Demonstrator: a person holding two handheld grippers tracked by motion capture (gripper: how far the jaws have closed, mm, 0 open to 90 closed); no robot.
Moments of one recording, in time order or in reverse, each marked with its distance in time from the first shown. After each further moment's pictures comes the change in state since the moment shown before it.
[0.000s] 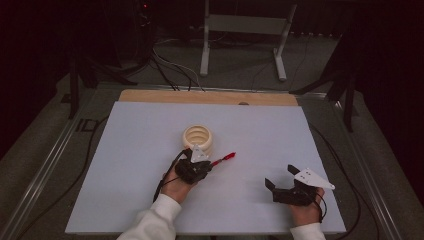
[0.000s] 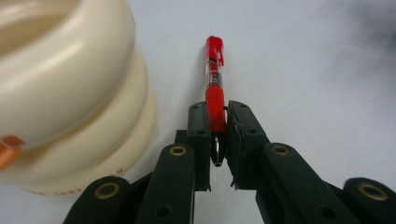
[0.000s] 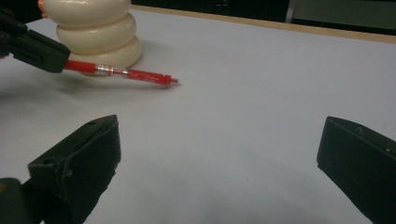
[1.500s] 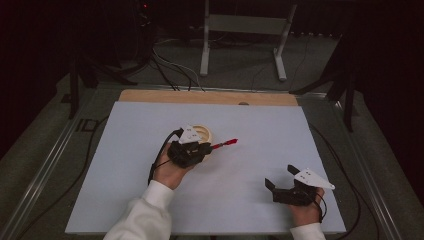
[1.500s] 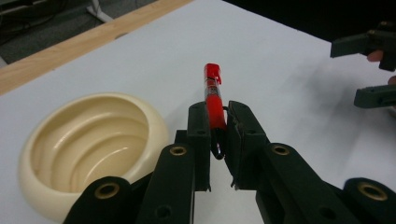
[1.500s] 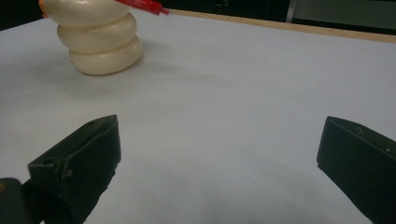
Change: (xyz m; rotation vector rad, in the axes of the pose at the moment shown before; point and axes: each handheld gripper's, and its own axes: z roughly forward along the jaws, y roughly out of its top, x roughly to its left) left arm 0.018 0.050 -0.053 -0.125 -0.040 -0.001; right arm 0.000 0.000 0.000 0.000 0.002 0.002
